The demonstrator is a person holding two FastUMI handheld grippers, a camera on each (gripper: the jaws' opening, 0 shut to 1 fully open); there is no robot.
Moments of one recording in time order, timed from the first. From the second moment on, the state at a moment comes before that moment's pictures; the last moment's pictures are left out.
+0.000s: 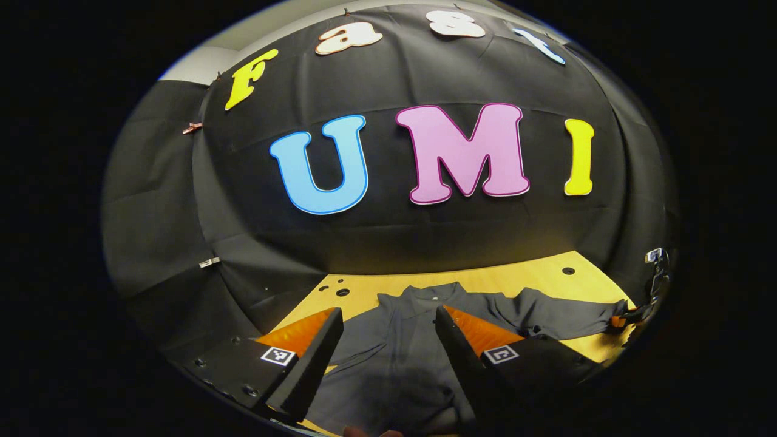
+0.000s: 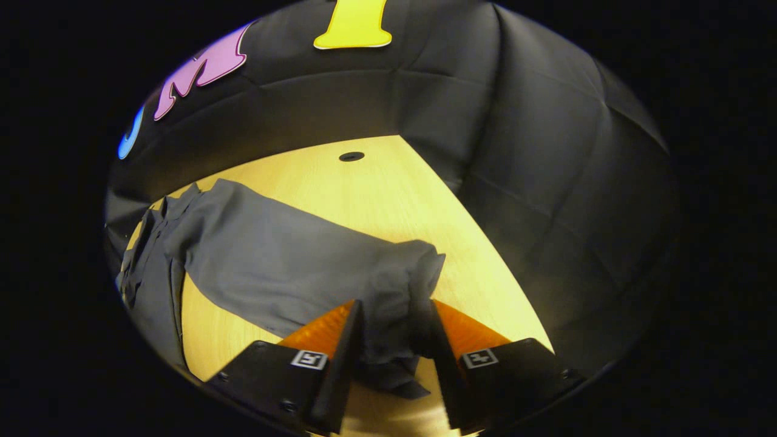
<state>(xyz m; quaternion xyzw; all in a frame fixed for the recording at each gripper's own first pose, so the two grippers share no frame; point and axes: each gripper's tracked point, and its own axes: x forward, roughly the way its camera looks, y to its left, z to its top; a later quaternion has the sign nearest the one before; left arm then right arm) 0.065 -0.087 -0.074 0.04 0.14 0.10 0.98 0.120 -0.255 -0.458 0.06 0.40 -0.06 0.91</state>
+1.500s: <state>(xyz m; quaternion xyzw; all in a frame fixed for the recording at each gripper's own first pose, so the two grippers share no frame) 0.046 0.054 -0.069 0.01 0.08 -0.01 1.00 0.052 -0.091 -0.205 0.04 0.20 -0.11 0.97</state>
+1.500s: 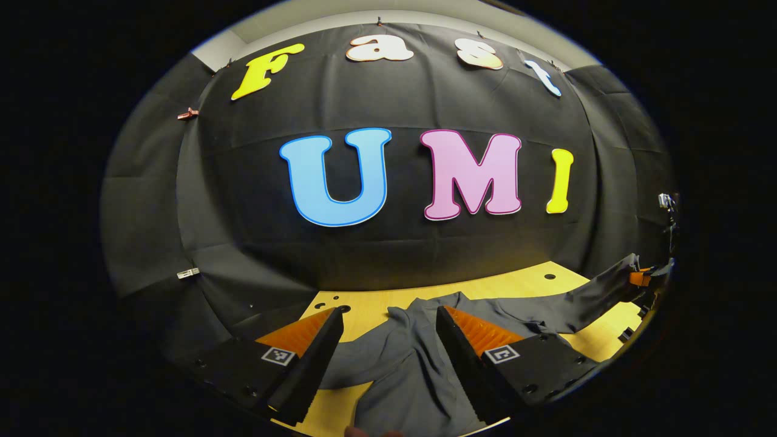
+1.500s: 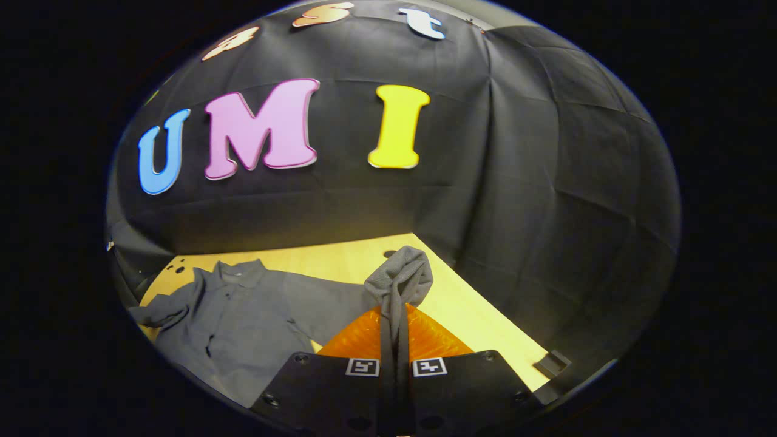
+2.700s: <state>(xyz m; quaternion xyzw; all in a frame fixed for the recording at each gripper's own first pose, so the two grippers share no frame) 0.013 0.254 -0.181 -0.04 0.16 0.09 0.98 0.167 0.299 -0.309 0.01 0.26 0.12 0.96</state>
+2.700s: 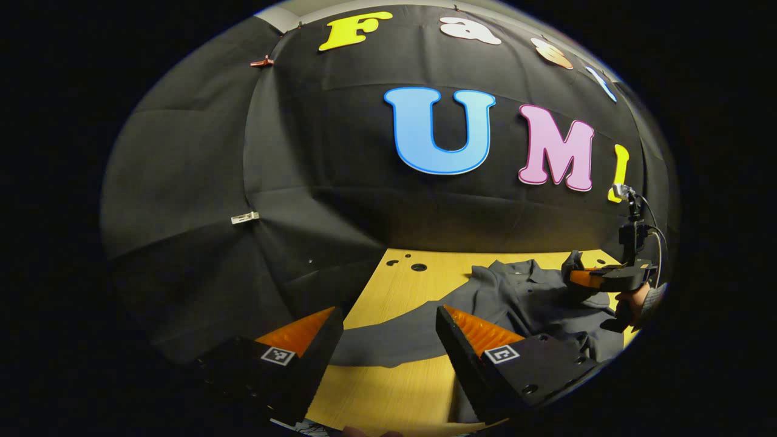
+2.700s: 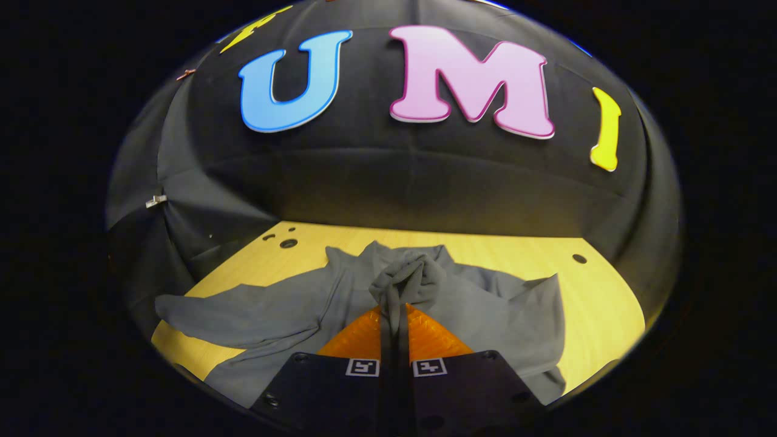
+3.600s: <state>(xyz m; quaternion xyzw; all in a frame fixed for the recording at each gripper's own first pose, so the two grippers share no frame) 0.018 0.301 -0.267 -0.09 0.22 0.13 0.96 0.142 0.388 -0.349 0.08 0.34 0.22 0.91</state>
